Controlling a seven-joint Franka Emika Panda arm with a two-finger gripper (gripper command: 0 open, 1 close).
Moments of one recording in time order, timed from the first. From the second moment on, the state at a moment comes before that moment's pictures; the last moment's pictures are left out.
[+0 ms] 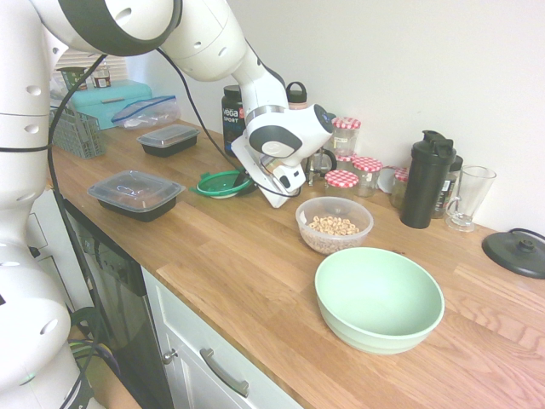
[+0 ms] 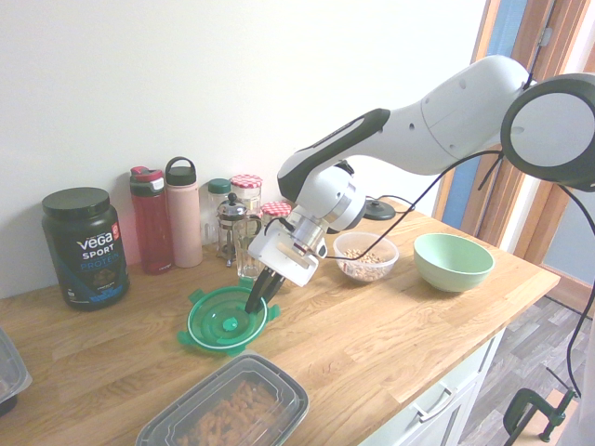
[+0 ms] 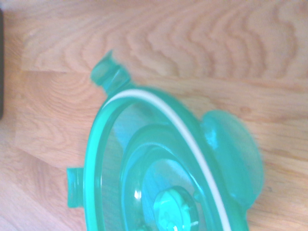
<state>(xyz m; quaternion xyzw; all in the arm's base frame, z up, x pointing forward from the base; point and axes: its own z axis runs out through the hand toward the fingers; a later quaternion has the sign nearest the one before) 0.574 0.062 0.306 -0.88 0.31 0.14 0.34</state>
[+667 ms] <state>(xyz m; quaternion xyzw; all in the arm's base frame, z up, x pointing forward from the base) 0.503 0.034 0.521 -0.96 0.24 0.05 0.12</state>
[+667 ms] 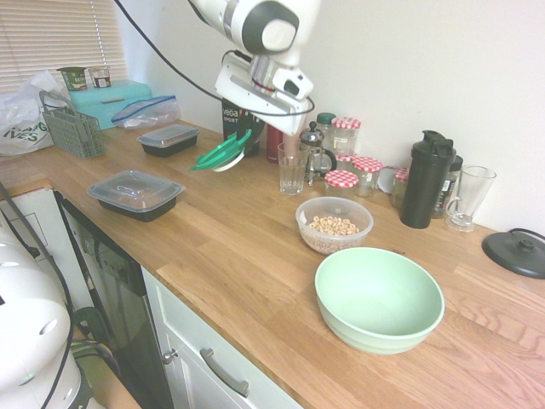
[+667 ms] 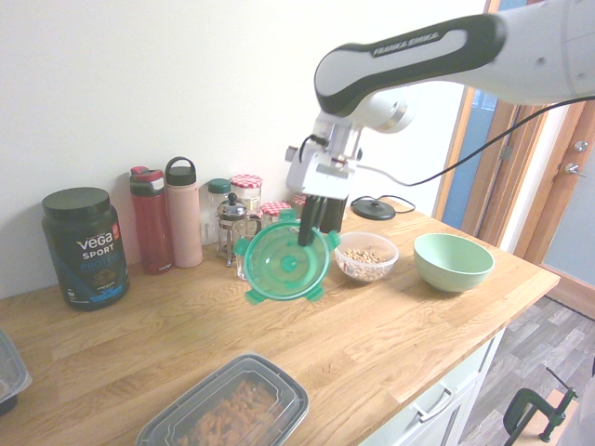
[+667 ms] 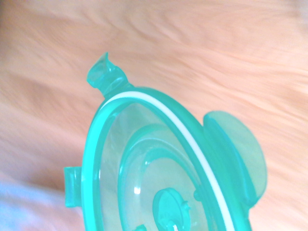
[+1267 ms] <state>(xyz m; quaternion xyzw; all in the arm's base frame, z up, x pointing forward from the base) 0.473 -0.060 0.611 -0.96 0.22 -0.10 -0.17</state>
